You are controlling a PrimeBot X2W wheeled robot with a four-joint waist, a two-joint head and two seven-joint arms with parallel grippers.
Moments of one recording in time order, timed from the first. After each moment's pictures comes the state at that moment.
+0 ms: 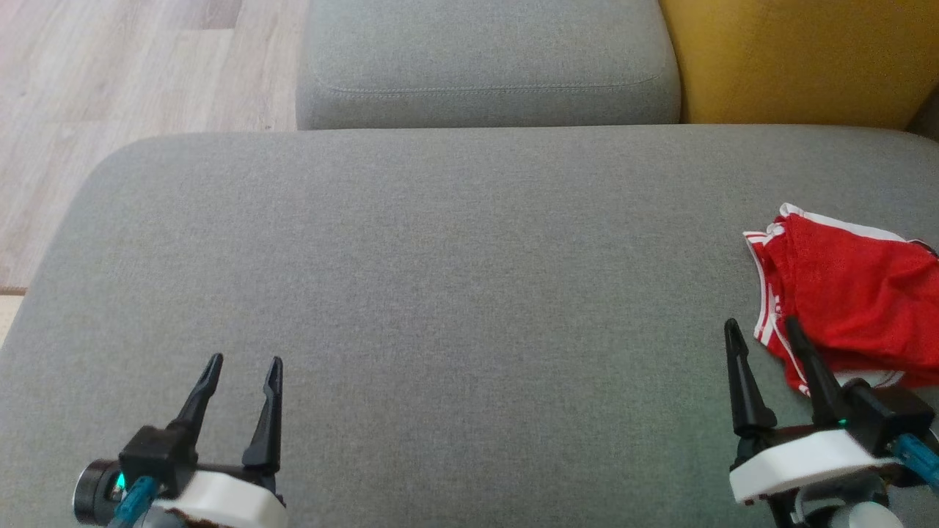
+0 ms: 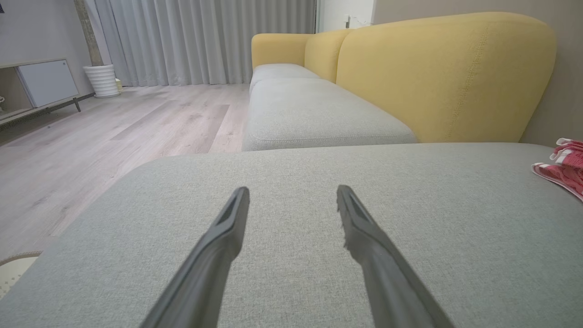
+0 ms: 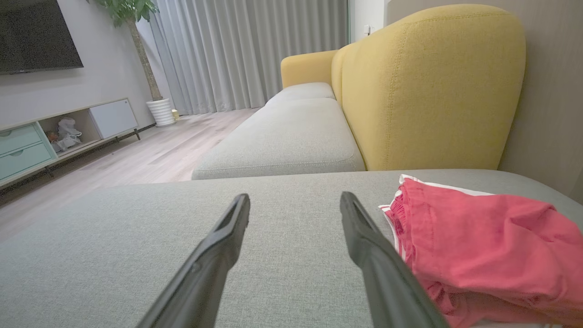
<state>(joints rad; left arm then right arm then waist) 0.12 0.15 -0.12 0.10 -0.14 -0.04 -0.23 0.12 -0.05 0.01 -0.01 0.17 0.12 -0.04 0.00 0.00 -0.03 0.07</state>
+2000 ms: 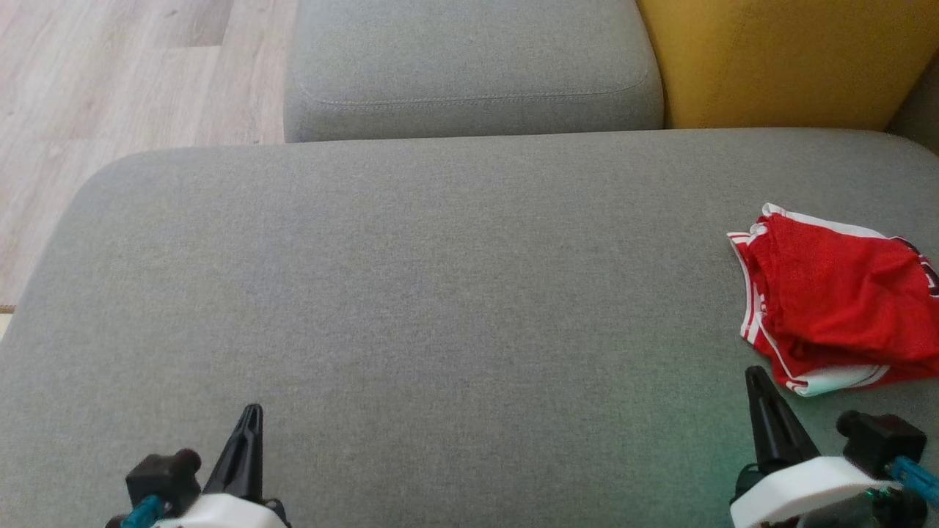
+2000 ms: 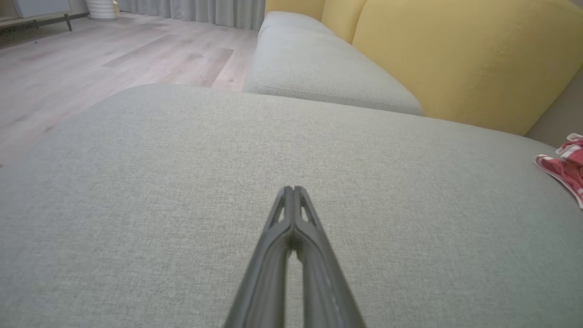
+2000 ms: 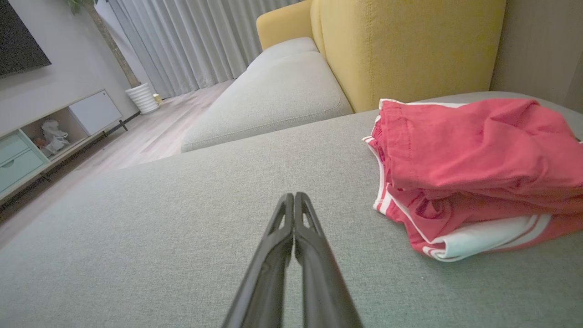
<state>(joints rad) 0.16 0.13 -0.15 0.19 -0.28 0.00 -0.18 0.17 -0.05 0.00 0.08 0.28 0.12 0.01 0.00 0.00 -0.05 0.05</state>
